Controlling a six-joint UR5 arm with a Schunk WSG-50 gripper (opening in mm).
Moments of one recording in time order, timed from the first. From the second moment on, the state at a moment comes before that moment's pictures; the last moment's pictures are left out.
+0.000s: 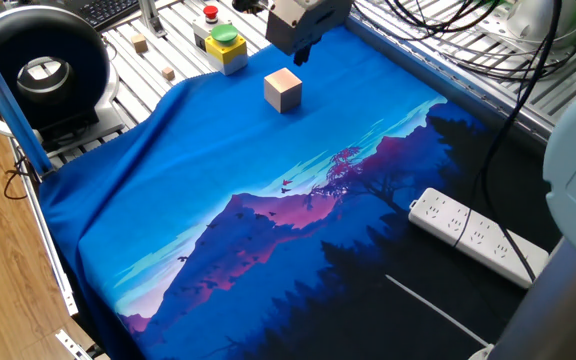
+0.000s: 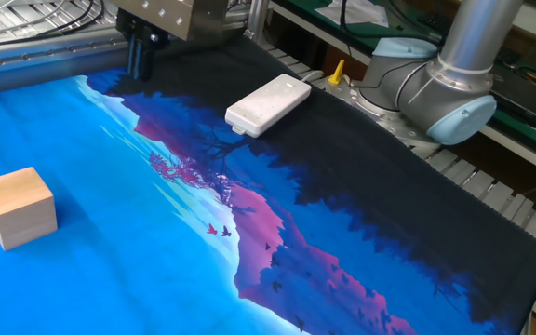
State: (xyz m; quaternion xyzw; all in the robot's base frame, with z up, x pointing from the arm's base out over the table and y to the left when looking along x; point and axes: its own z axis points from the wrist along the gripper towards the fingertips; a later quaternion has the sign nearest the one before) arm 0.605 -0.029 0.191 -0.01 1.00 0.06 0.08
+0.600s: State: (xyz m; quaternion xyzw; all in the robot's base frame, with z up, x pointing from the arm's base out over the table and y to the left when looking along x) arm 0.622 -0.026 0.195 0.05 0.99 0.08 0.10
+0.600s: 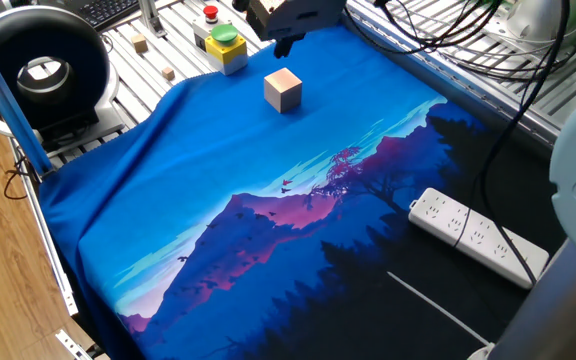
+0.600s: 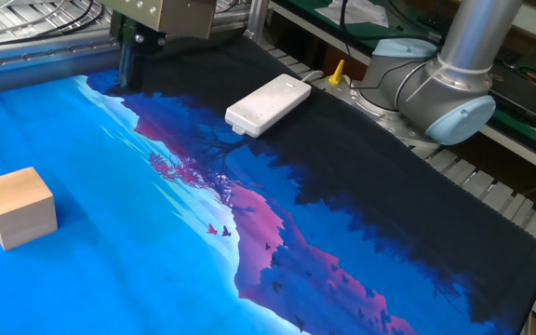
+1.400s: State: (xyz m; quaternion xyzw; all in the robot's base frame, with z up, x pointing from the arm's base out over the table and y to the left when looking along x) arm 0.637 -0.103 0.166 -0.04 1.00 -0.01 0.04
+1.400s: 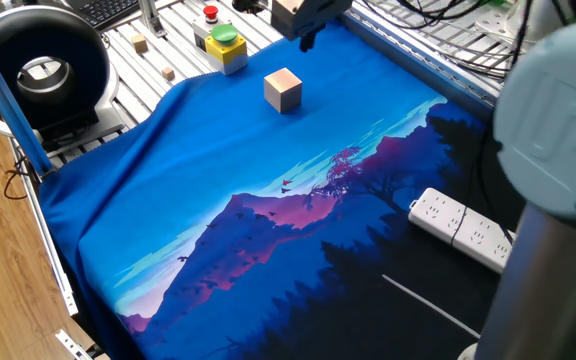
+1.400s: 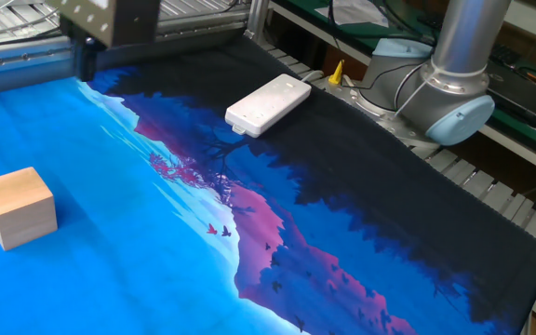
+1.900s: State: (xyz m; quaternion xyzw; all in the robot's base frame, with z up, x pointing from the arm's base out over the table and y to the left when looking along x) arm 0.664 -0.116 0.157 -0.05 1.00 -0.03 0.02
